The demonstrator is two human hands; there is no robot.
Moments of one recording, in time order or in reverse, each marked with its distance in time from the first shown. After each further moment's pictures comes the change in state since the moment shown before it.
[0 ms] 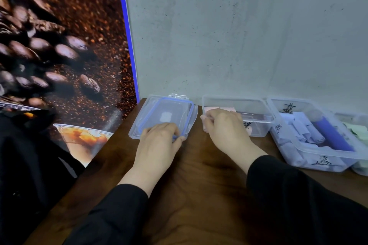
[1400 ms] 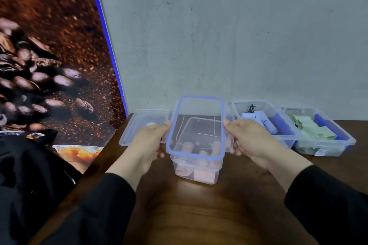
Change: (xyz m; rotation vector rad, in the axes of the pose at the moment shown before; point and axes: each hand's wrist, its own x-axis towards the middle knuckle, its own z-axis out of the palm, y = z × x) left_hand -0.016 0.081 -0.072 -0.970 -0.324 -0.609; right_hand -0.108 0.049 -0.132 0.928 -0.196 0.399
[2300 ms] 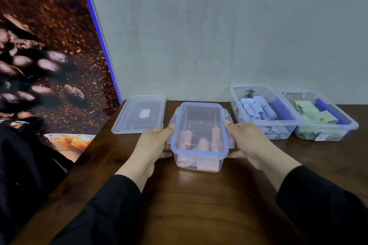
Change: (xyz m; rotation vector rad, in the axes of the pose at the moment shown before) left_hand 0.014 -0.046 0.023 0.010 -0.018 -0.045; right_hand 0.011 0.045 0.014 0.162 0.111 0.268
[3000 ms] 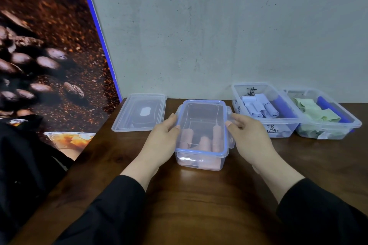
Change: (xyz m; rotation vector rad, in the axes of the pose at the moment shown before) left_hand -0.010 0.007 0.011 0.314 -0.014 0.280; right_hand -0.013 0.006 0.004 -0.274 0.206 -0.376
